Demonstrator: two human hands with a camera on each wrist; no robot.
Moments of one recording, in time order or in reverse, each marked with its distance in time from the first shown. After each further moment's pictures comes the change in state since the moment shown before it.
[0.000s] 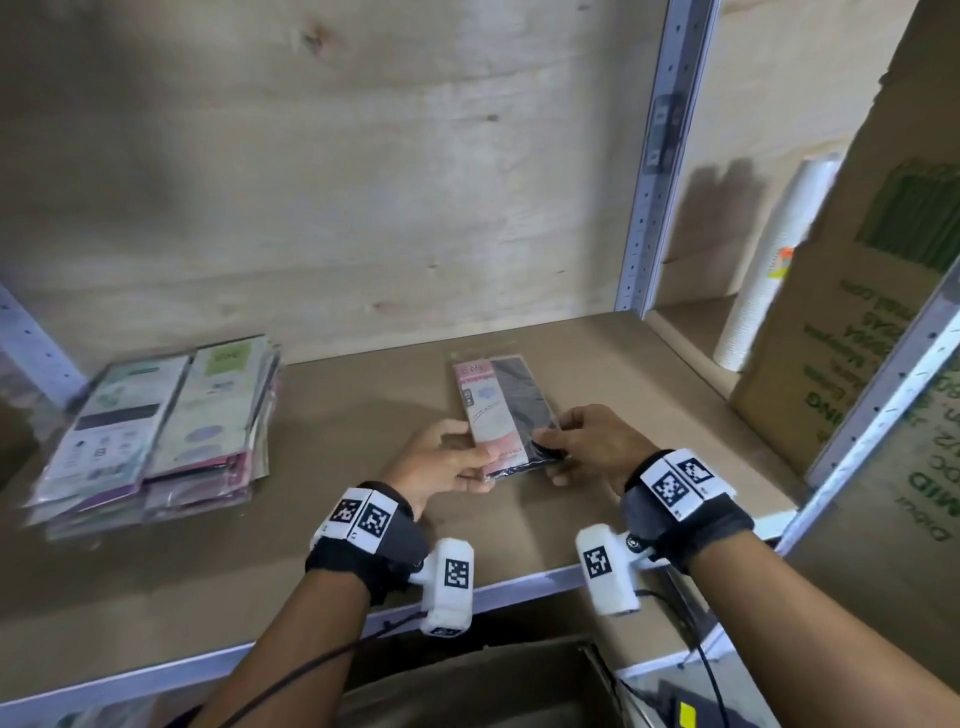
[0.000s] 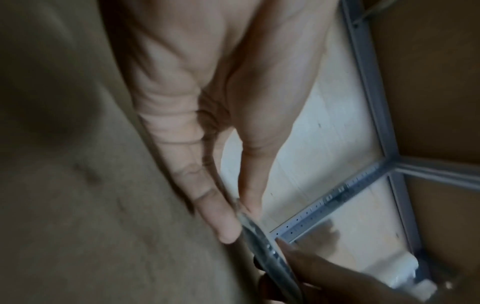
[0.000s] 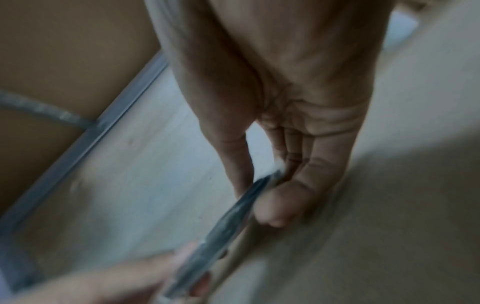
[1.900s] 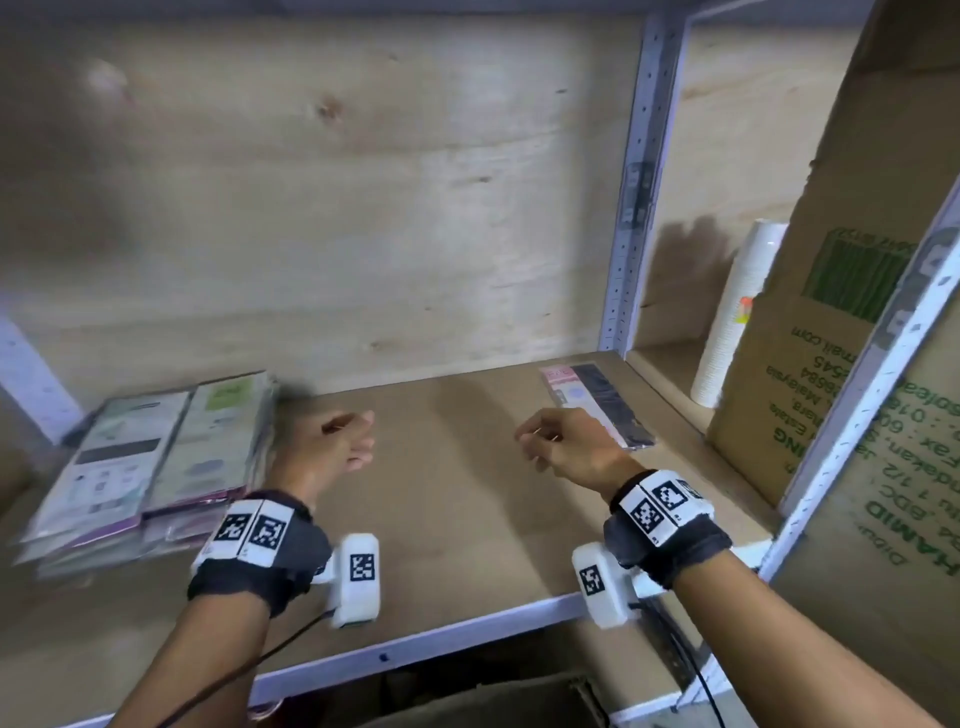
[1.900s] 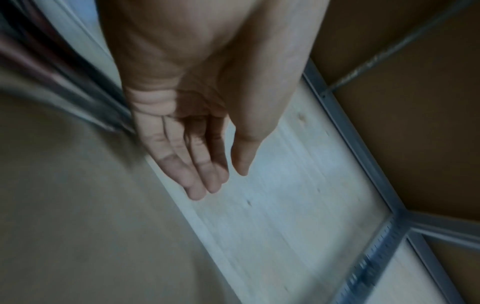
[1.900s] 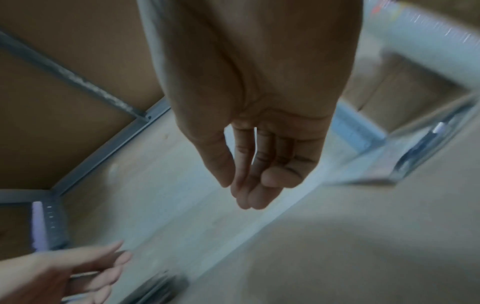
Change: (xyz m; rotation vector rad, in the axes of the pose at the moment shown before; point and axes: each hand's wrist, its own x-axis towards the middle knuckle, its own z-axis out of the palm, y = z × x) left_hand -0.007 0.039 -0.094 0.117 0.432 0.179; right_hand -0.015 -0.031 -0.003 -0.389 0.080 -0.320
